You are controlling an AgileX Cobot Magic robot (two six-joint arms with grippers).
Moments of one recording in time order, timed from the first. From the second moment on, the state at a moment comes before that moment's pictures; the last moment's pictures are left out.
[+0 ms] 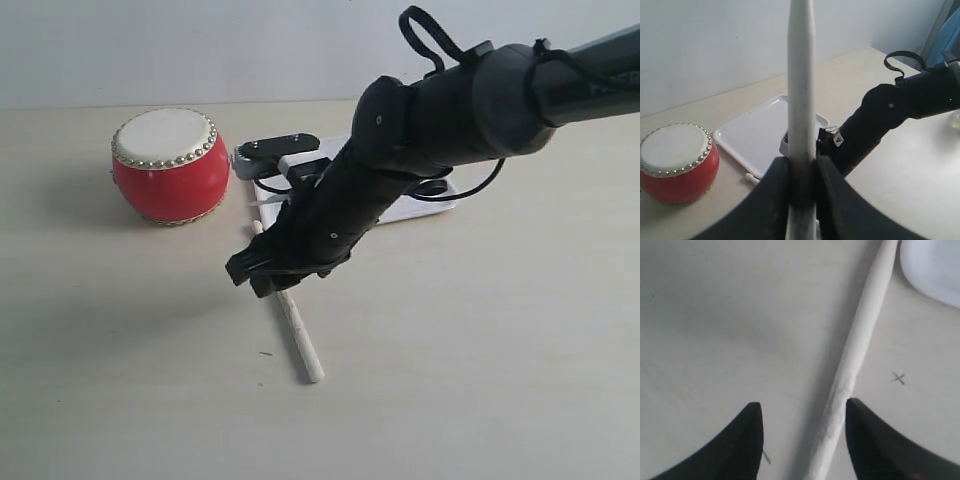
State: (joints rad) left arm -0.58 0.67 -0.78 -0.25 0.55 0.12; right arm 0.55 2.02 -1.25 0.57 0.55 -0.41
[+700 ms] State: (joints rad) left arm -0.58 0.67 -0.78 -0.25 0.55 0.12; right arm 0.55 2.15 -1.34 0.34 0.61 -0.27
